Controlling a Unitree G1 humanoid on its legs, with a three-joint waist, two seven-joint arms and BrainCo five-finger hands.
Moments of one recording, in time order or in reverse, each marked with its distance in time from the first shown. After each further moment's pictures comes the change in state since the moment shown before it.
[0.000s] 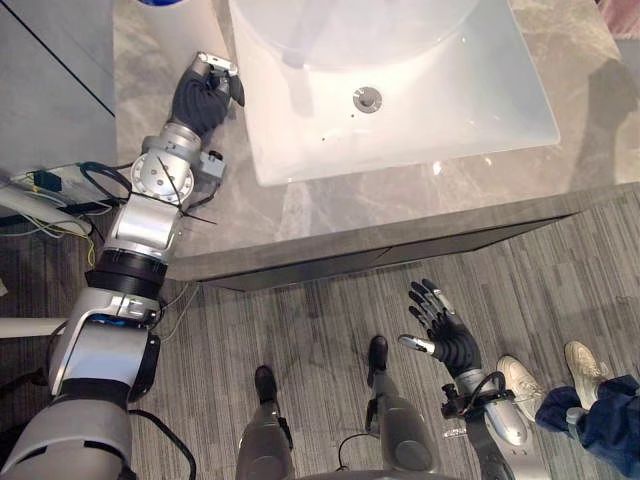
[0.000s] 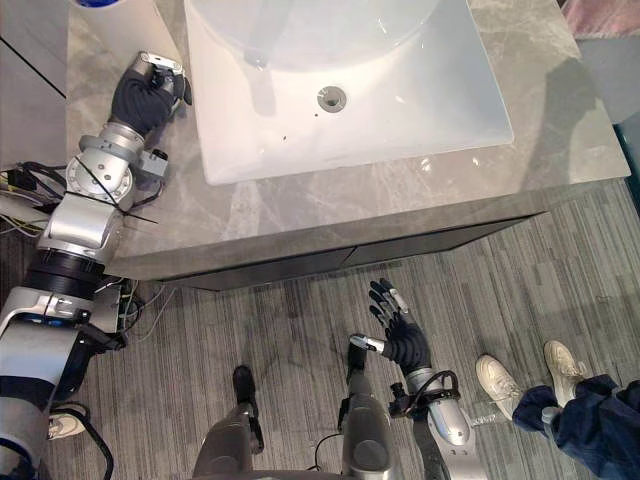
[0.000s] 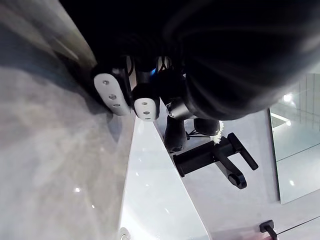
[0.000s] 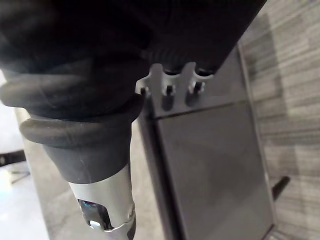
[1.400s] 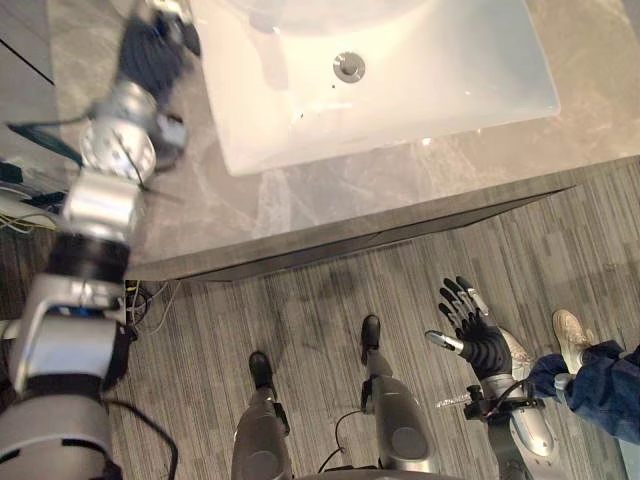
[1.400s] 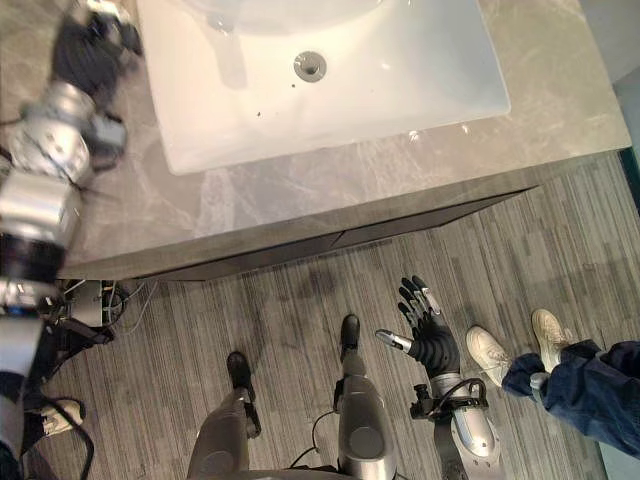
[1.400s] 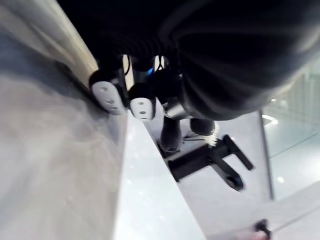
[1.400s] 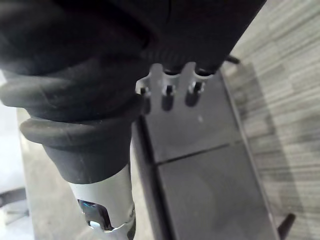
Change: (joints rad) left arm 0.161 0.055 0.078 -0.210 -0.023 -0.031 0.044; right arm 0.010 0.003 -0.071 -0.007 0.037 -0.018 -0.020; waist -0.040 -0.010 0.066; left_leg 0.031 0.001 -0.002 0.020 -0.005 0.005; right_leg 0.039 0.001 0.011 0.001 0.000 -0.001
